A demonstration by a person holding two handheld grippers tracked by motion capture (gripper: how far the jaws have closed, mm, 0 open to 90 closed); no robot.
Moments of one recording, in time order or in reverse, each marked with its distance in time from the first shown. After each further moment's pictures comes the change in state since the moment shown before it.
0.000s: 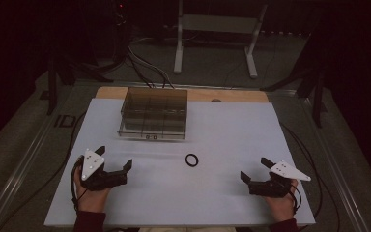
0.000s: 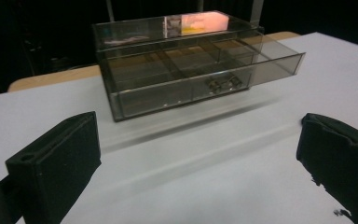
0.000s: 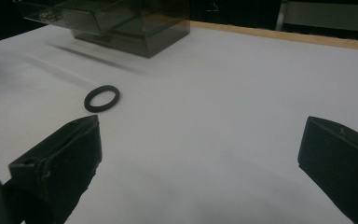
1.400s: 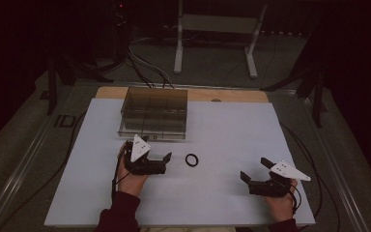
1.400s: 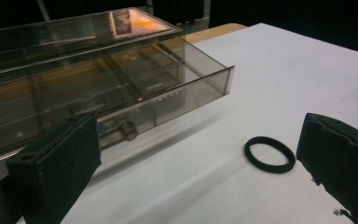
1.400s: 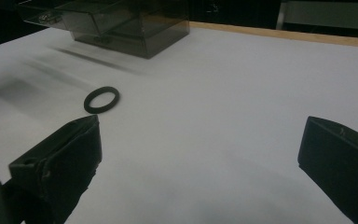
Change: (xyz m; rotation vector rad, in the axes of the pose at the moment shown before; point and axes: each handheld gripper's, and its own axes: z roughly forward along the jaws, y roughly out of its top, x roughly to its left) left arm -0.064 0.022 0.086 0.039 -0.178 0.082; right arm -0.002 -0.002 0.001 -0.006 0.004 0.019
